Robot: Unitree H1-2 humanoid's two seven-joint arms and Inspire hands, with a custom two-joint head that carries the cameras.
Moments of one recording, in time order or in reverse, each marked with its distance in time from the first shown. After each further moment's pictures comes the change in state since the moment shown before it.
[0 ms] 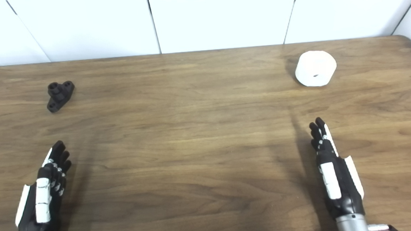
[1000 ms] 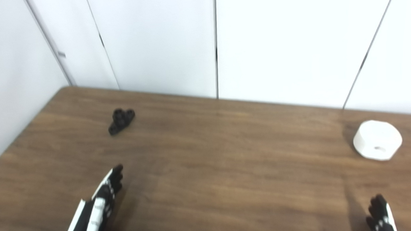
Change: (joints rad) left arm -0.004 -0.027 -0.050 0.044 0.045 -0.088 0.042; right arm -0.025 -0.026 0.002 0.100 0.046 -0.116 0.030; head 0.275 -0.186
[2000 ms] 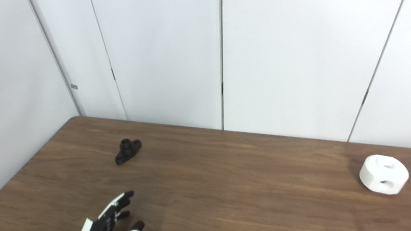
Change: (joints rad) left arm -0.074 -0.002 0.008 -0.065 0.287 0.163 0.157; right arm -0.014 0.016 -0.022 0.050 -0.034 -0.077 -0.014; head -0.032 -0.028
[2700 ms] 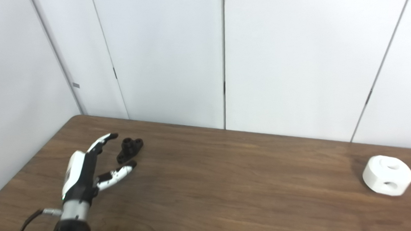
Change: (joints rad) left arm -0.359 0.123 0.082 0.032 0.338 0.299 0.020; right arm 0.002 -0.003 -0.003 -0.005 0.018 0.005 0.002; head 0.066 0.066
